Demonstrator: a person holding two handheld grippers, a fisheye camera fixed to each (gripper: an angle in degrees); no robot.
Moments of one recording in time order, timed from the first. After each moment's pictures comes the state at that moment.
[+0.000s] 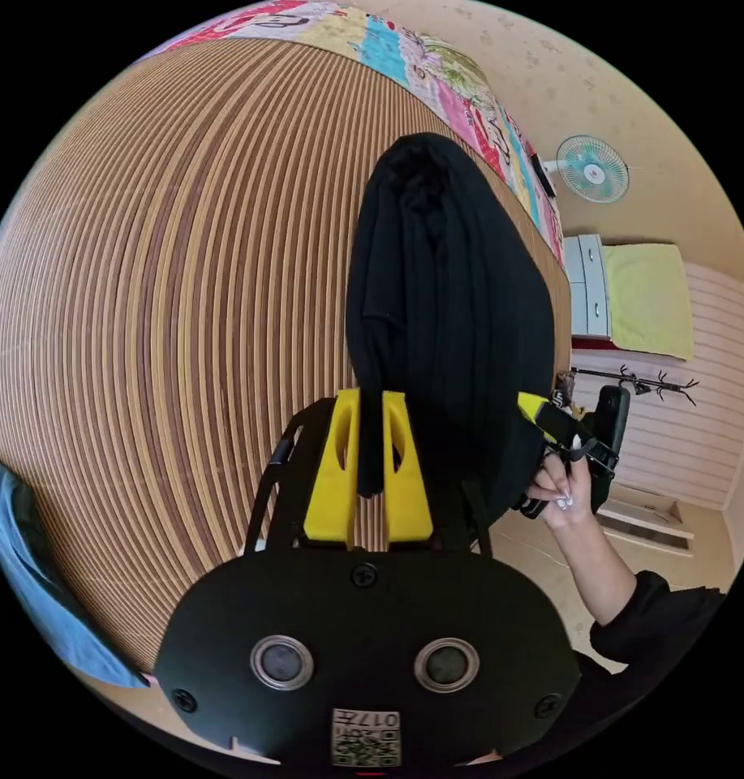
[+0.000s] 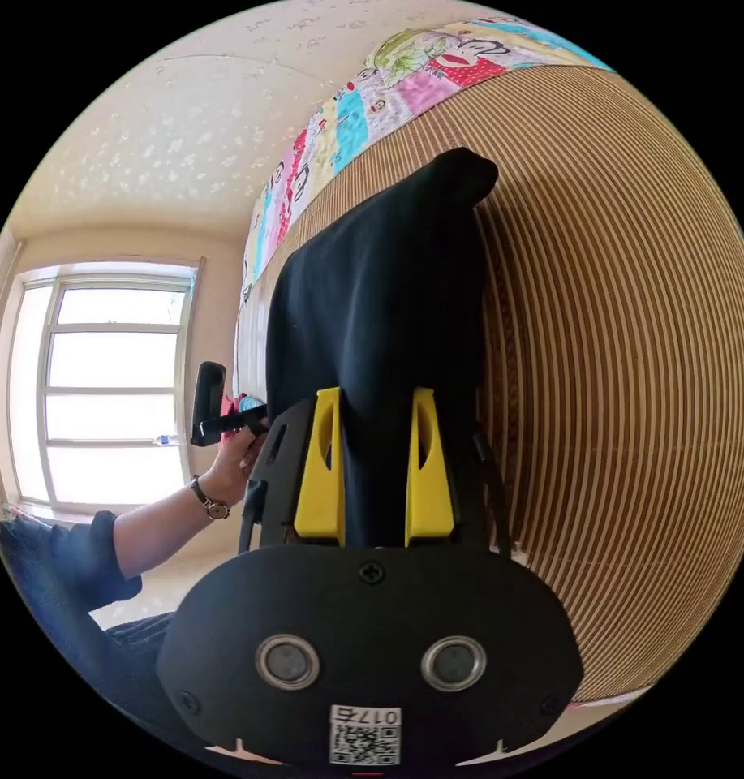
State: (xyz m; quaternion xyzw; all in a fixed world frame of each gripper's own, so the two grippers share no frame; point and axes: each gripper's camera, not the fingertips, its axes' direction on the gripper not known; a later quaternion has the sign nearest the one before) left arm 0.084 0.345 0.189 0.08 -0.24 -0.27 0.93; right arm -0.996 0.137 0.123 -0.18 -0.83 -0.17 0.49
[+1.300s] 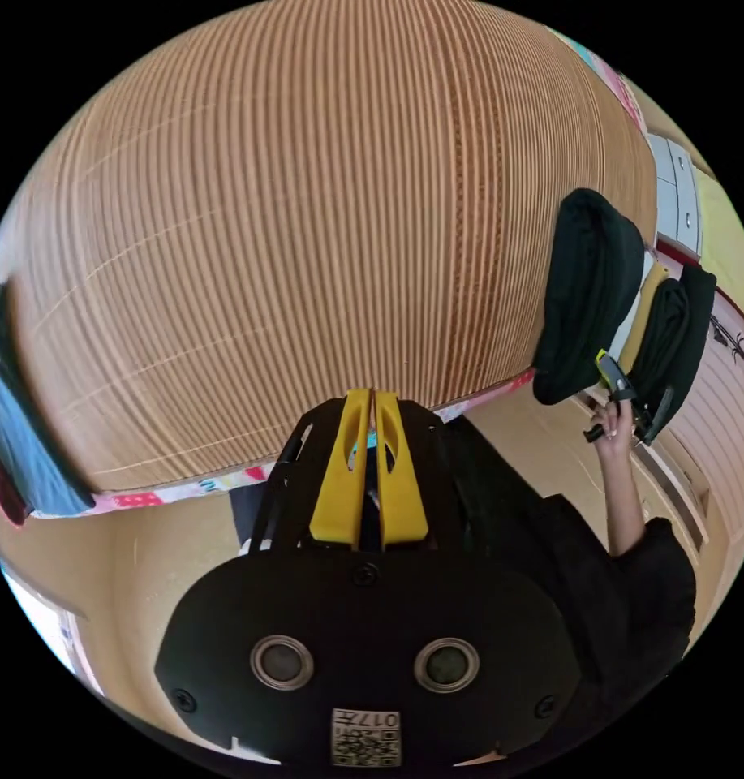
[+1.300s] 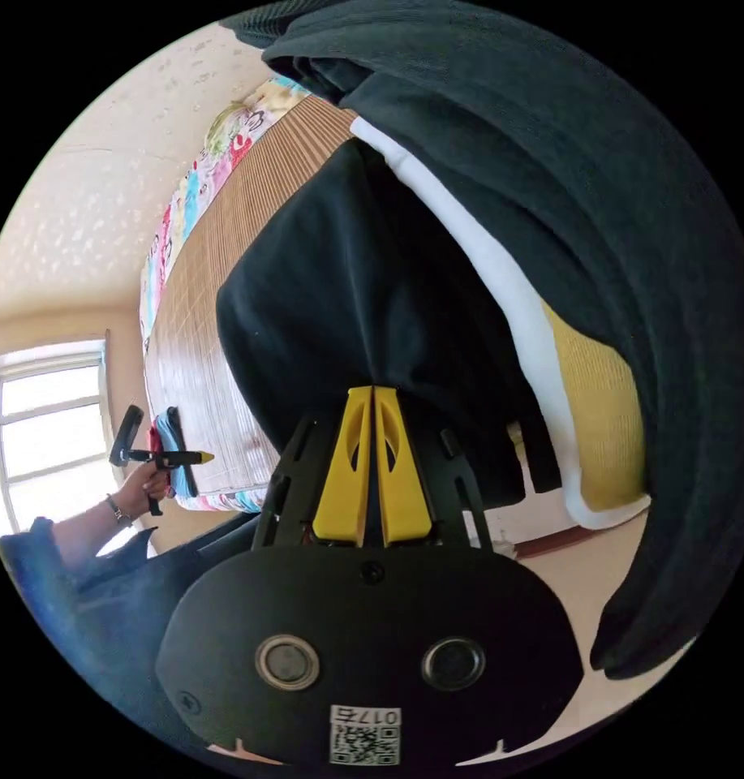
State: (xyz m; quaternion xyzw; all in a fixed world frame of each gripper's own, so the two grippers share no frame) left arm 0.187 0.308 0.239 -0.14 -0.34 -0.34 0.86; right arm -0.831 0.272 0.398 -0.27 -0.69 -0.07 0.66
